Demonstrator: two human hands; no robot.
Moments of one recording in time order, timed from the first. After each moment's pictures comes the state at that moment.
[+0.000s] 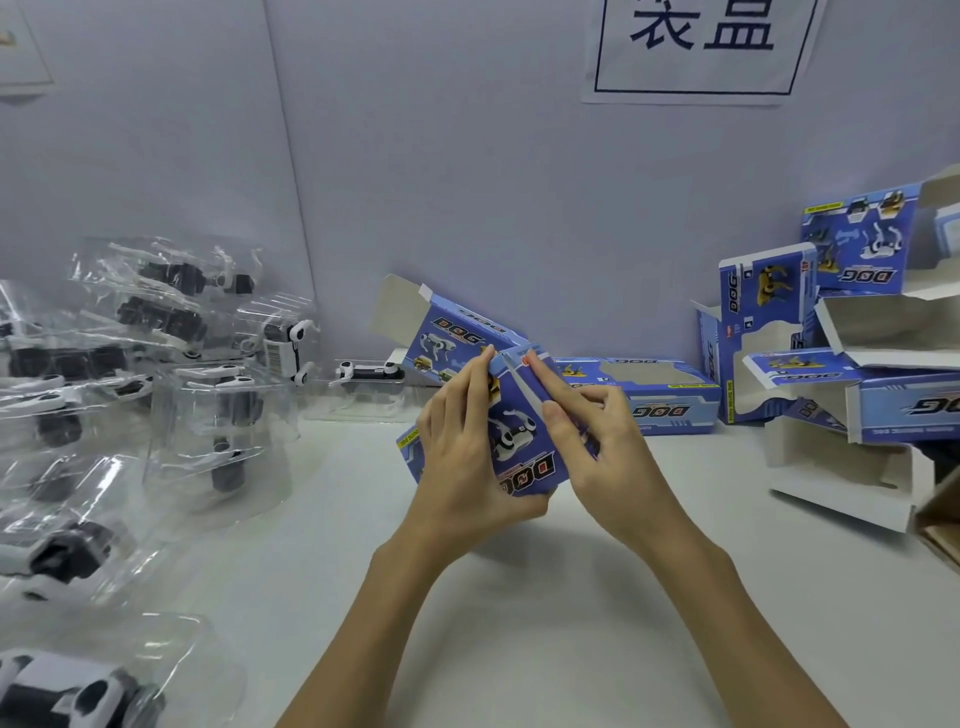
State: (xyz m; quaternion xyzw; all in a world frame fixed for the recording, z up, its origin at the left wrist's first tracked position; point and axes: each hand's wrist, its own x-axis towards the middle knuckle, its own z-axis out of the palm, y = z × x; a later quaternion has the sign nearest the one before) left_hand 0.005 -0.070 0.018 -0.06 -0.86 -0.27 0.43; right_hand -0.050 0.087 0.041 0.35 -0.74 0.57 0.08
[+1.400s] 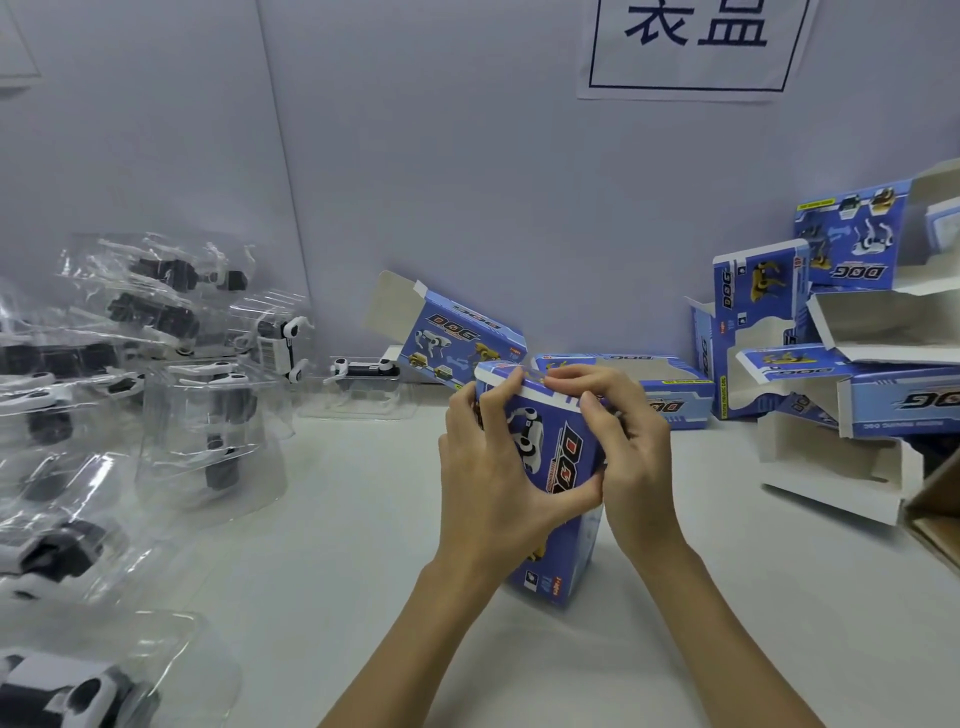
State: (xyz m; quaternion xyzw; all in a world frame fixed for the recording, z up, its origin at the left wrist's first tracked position) left_hand 0.008 -0.028 0.013 -0.01 -0.82 -0.36 0.45; right_hand -0.042 0.093 0.037 0.33 -0.63 0.68 0.19
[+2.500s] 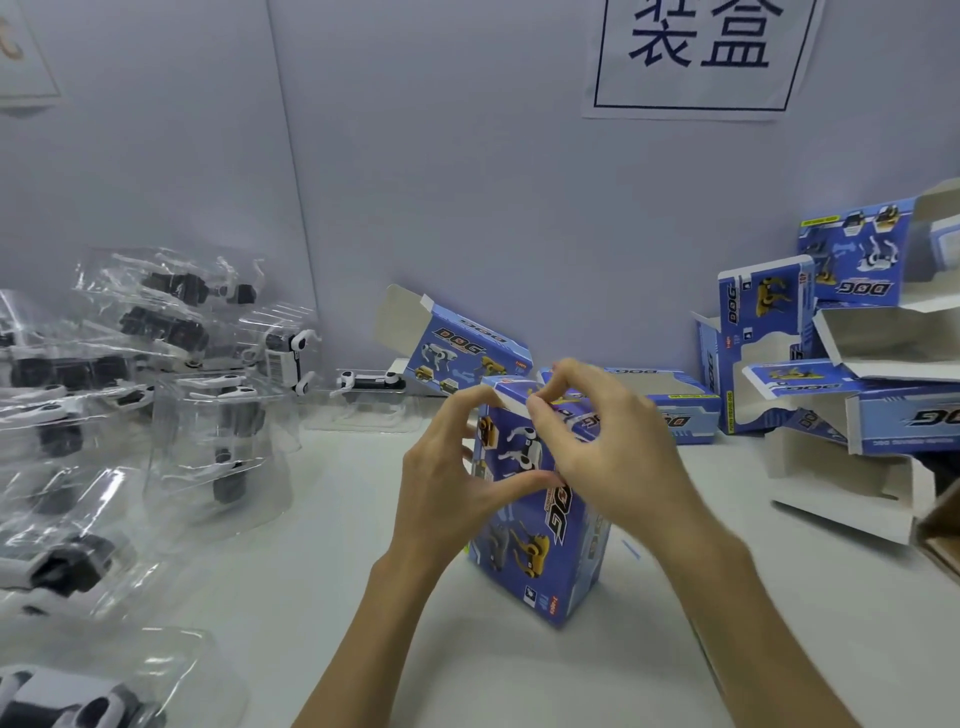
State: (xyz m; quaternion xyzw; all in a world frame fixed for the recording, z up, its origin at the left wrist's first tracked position) left_hand 0.009 -0.083 0.022 -0.09 -0.79 -0.39 0.46; right_hand -0.023 0.087 0.084 0.32 -0.82 0.42 0.22
